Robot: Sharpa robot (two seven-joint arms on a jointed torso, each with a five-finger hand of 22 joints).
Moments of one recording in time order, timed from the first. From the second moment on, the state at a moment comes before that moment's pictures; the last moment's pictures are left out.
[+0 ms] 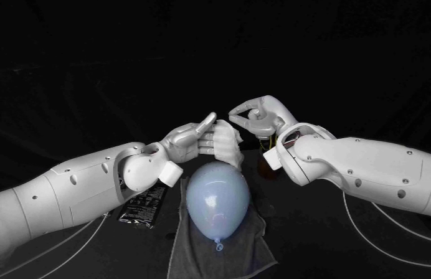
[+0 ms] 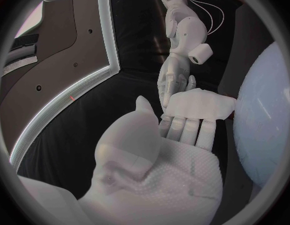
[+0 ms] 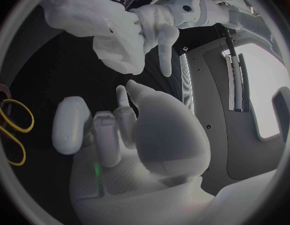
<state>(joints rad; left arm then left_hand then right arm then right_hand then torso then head) 1.27 -0.64 -0.02 1.28 0.05 0.30 0.23 1.35 0.29 -0.36 0.30 0.05 0.68 0.19 0.22 0.24 0.92 0.22 0.07 0.06 0.81 0.19 0.15 0.18 0.08 0.72 0.29 0.16 0.07 1.41 -0.74 -0.12 1.55 -0.71 -0.69 0.07 1.40 -0.07 0.39 0.13 0.07 0.97 0.14 0.29 0.23 1.45 0.06 1.40 1.31 1.47 -0.01 1.57 1.31 0.07 1.44 0.10 1.22 1.31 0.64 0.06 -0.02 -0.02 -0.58</state>
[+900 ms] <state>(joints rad) 1.27 -0.65 -0.02 1.31 0.05 0.29 0.26 1.40 0.22 -0.04 0.26 0.05 0.63 0.18 0.18 0.21 0.88 0.23 0.07 0.06 0.82 0.20 0.11 0.16 0.09 0.72 0.29 0.16 0.07 1.40 -0.84 -0.12 1.66 -0.81 -0.74 0.17 1.40 -0.06 0.42 0.11 0.06 0.98 0.14 0.30 0.23 1.45 0.05 1.41 1.31 1.46 -0.01 1.56 1.31 0.07 1.45 0.09 1.24 1.31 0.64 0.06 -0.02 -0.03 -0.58</state>
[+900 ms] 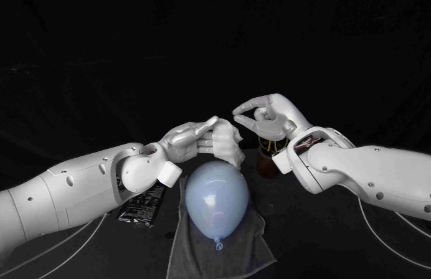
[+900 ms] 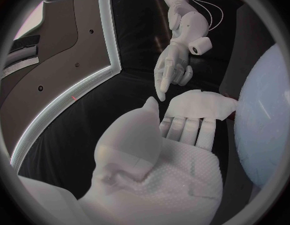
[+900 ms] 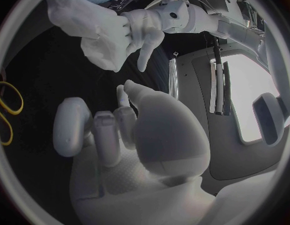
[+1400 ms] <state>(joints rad) 1.27 -0.66 -0.02 1.32 0.06 0.26 0.27 1.26 0.20 -0.14 0.29 0.05 0.46 0.16 0.11 0.15 0.55 0.24 0.05 0.05 0.69 0.22 0.07 0.13 0.14 0.65 0.29 0.13 0.06 1.37 -0.86 -0.12 1.66 -0.81 -0.75 0.20 1.39 -0.06 0.44 0.08 0.06 0.98 0.14 0.29 0.23 1.45 0.05 1.41 1.31 1.46 -0.01 1.57 1.31 0.07 1.45 0.09 1.24 1.31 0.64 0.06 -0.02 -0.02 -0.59</state>
